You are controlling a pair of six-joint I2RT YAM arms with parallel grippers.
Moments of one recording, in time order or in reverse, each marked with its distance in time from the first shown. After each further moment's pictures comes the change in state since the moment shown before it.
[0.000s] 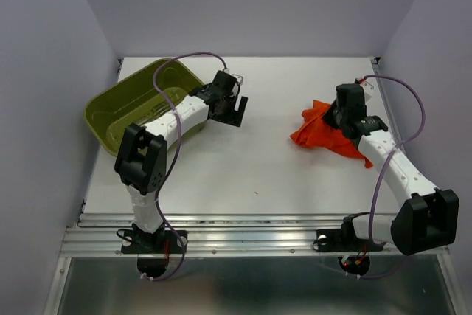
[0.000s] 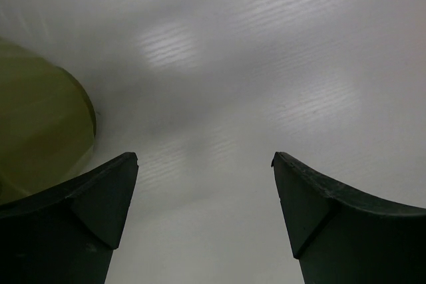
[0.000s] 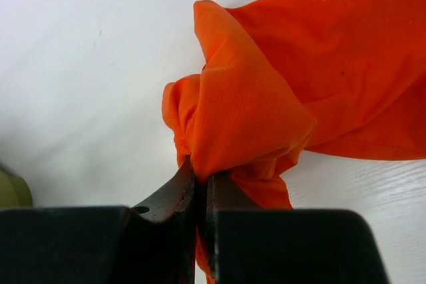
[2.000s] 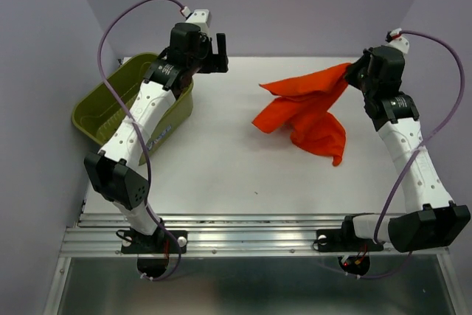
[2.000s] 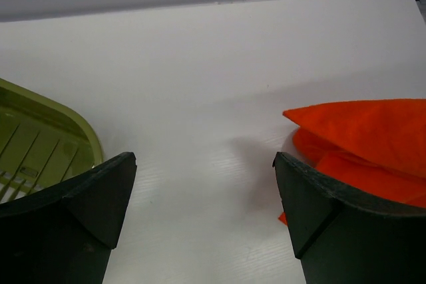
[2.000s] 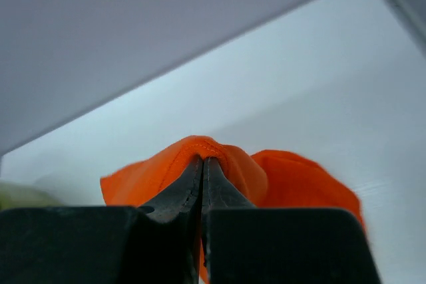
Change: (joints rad) left arm 0.158 -0.152 0.369 0.018 -0.028 -0.083; right arm -0.029 0.004 0.415 0.019 -0.099 -0.208
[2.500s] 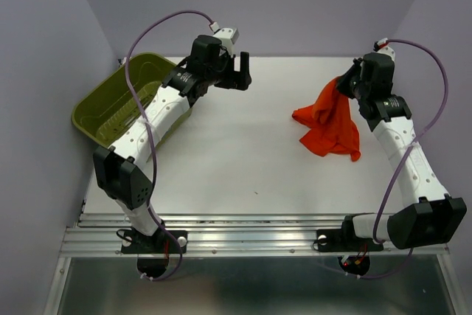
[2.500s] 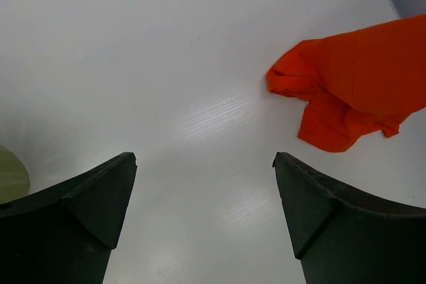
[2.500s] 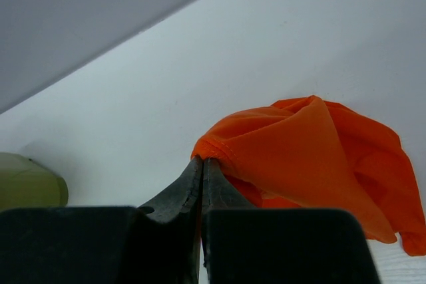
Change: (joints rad) left arm -0.094 0.019 -0.072 0.019 0.159 -0.004; right arm -0.069 0.021 -0.099 -0.042 -0.009 0.039
